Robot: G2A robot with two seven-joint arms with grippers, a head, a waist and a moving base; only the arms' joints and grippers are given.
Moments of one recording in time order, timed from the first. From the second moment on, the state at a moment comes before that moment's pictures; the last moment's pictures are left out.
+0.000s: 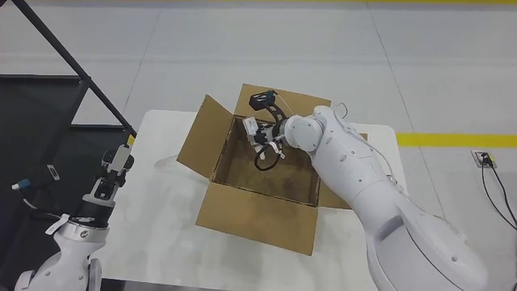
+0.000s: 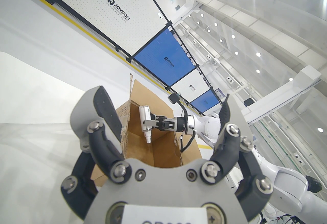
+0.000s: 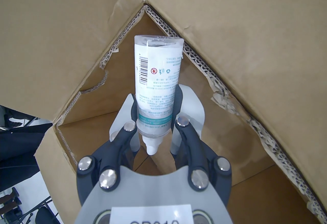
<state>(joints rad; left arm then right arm) 1.43 -1.33 -1.87 -2.01 0.21 -0.25 -0.36 -0.02 -1.68 0.58 -0.27 -0.41 -0.38 0.68</state>
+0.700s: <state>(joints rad) 1.43 -1.33 -1.87 -2.01 0.21 -0.25 -0.36 -0.49 -1.33 1.06 -1.38 -0.66 -0.20 0.90</state>
